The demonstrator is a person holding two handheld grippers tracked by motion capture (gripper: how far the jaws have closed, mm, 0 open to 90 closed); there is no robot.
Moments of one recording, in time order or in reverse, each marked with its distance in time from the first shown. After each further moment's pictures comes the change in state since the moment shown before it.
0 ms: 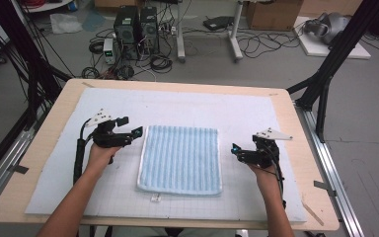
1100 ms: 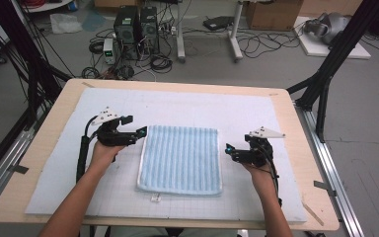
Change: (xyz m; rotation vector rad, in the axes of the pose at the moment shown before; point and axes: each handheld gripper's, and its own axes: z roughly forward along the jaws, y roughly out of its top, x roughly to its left) left arm -0.010 0.008 0.007 0.019 -0.017 0.046; right arm 0.012 0.004 0.010 0.025 0.057 -0.026
